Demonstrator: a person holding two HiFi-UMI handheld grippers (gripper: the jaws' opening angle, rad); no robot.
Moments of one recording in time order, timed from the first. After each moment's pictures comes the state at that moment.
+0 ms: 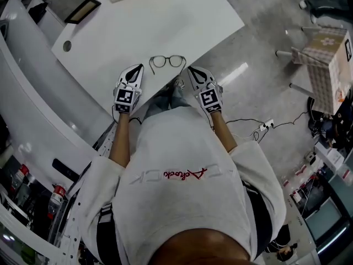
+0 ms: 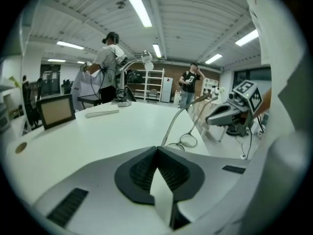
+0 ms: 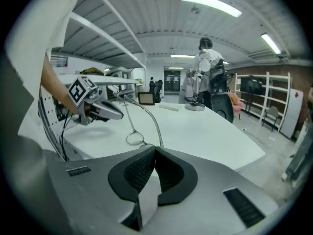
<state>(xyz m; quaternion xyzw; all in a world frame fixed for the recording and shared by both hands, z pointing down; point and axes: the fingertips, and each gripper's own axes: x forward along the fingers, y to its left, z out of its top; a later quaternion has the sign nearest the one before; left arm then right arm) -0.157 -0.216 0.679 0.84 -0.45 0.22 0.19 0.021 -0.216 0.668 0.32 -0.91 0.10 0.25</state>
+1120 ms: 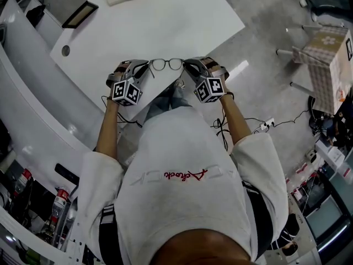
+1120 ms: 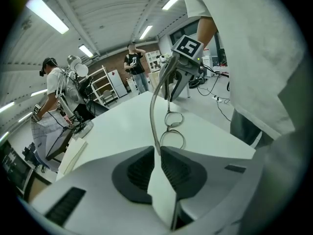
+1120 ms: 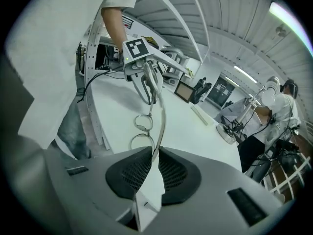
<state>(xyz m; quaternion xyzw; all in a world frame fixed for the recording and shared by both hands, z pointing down) -0.128 -0.231 0.696 0.88 -0.21 0.42 -0.07 -0.008 -0.233 0.691 0.09 -0.90 -0.16 0.39</state>
